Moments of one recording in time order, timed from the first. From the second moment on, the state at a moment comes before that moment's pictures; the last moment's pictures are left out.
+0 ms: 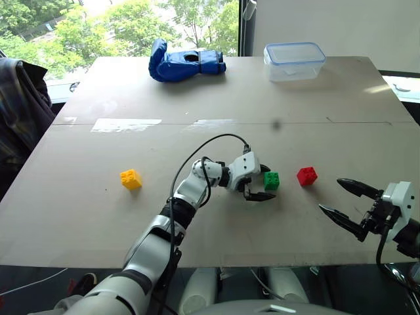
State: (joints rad) left arm -0.69 0.18 -0.34 0.61 -0.03 -0.08 -1.13; right arm 0.30 -0.64 -0.36 -0.35 0.56 0.17 0.98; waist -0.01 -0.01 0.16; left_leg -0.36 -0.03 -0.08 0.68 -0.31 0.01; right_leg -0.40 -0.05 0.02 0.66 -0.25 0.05
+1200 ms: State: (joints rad) left arm -0.69 0.17 -0.32 0.63 -0.03 -0.11 -1.05; right arm 0.30 -0.63 -0.33 -0.33 0.55 0.14 0.99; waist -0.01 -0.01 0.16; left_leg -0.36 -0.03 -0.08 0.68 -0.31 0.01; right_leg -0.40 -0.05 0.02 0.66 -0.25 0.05
